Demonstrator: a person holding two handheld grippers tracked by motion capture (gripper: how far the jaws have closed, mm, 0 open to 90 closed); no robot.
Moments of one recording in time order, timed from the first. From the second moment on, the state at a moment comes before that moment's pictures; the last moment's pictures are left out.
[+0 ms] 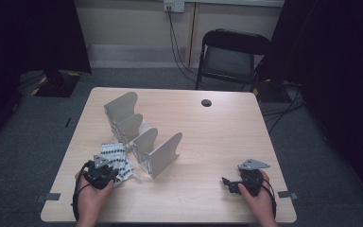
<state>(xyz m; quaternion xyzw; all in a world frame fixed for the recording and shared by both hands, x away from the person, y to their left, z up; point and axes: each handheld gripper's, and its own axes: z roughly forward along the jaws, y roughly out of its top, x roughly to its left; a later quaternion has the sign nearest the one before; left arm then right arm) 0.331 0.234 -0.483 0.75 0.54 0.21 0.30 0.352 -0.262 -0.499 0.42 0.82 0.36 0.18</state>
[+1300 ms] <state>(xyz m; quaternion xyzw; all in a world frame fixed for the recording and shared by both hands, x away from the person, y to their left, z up) 0.333 0.236 -0.485 0.75 0.55 0.16 0.34 0.352 -0.262 -0.499 0.42 0.82 0.36 0.18</state>
